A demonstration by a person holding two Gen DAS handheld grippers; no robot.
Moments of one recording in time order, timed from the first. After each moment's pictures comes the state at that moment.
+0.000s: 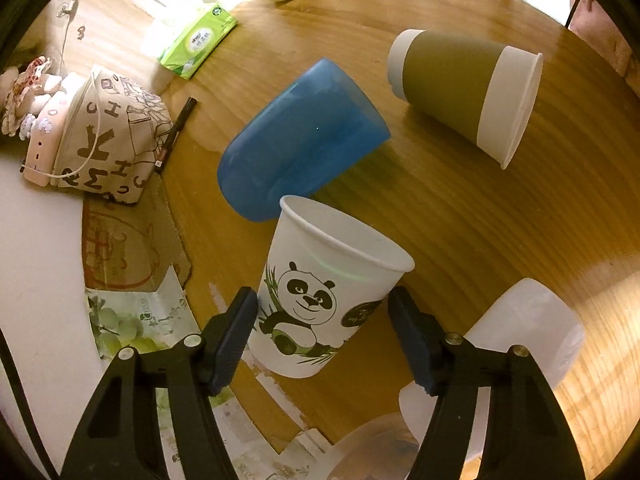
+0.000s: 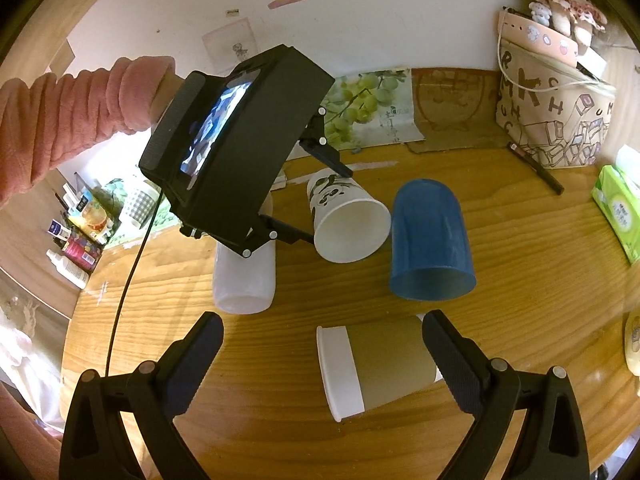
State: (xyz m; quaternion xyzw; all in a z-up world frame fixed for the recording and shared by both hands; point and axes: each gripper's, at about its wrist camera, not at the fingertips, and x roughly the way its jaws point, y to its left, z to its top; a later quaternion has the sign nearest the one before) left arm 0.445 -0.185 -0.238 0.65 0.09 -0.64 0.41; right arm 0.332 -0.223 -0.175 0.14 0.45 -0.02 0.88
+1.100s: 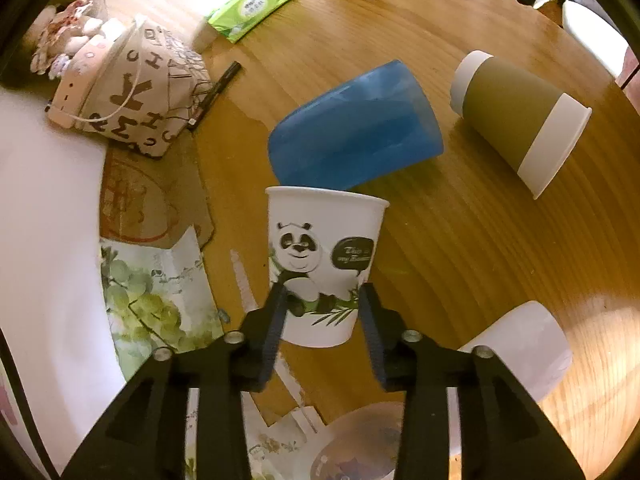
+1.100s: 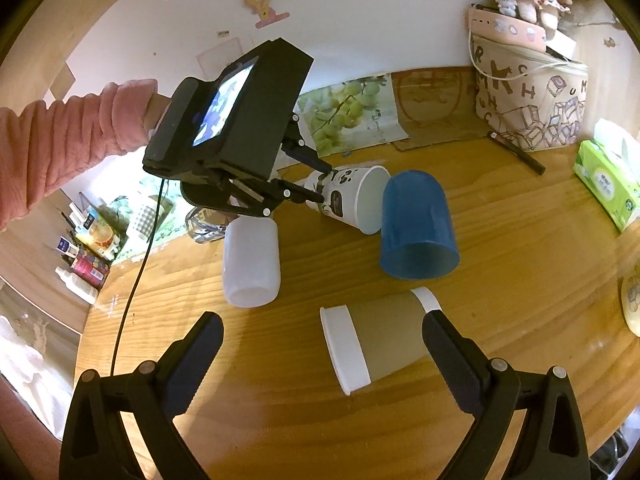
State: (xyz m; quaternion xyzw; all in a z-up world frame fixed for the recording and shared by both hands) left arm 0.451 -0.198 -0.224 0.64 0.16 -0.59 0.46; right arm 0.303 -0.227 -0.167 0.18 0.43 -0.04 0.88
